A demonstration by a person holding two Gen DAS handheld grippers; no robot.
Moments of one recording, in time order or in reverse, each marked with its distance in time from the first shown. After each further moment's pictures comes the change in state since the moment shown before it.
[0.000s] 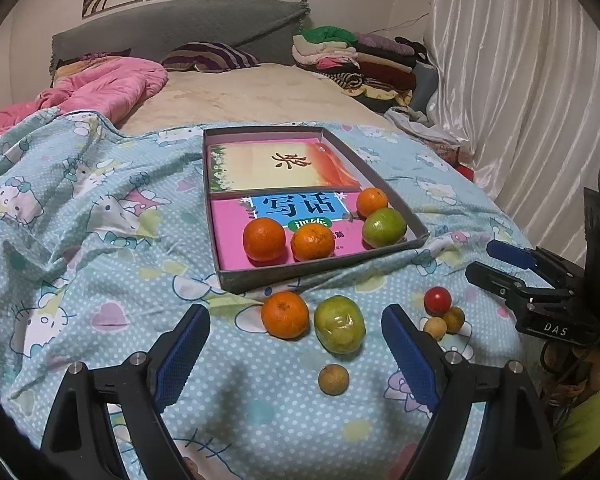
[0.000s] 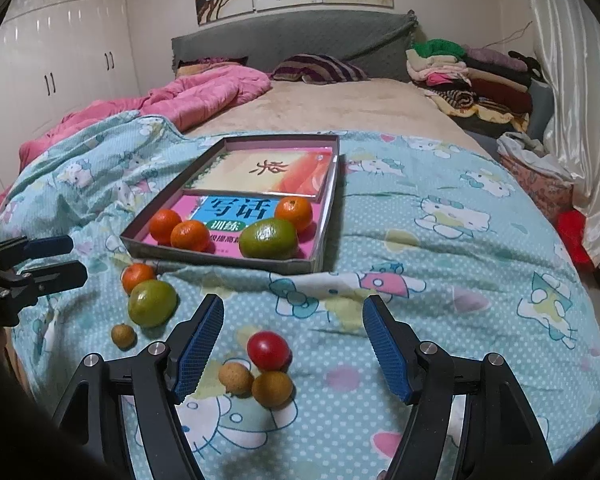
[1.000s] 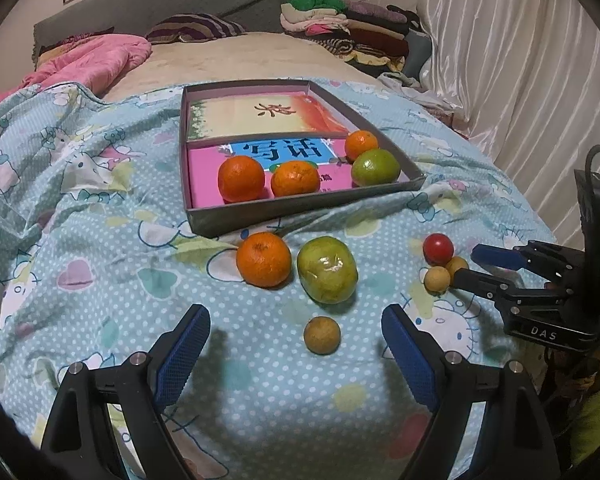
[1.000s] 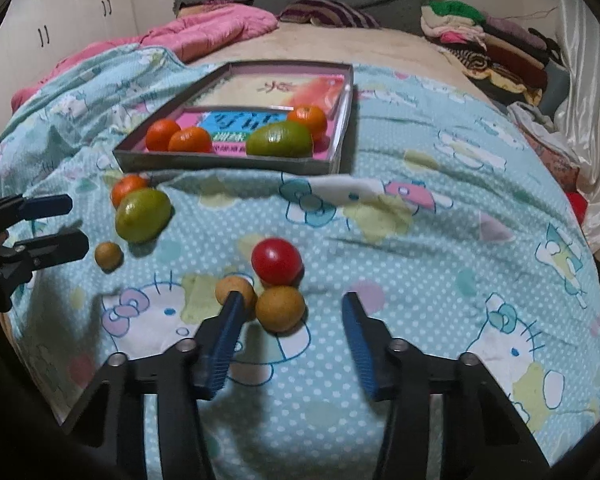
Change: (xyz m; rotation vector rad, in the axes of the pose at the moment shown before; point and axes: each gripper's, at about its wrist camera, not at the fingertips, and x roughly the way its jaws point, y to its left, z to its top) left arm 0.025 -0.010 -0.028 0.029 0.123 -0.023; right arm 0.027 0.013 -0.034 -0.059 0.232 -0.009
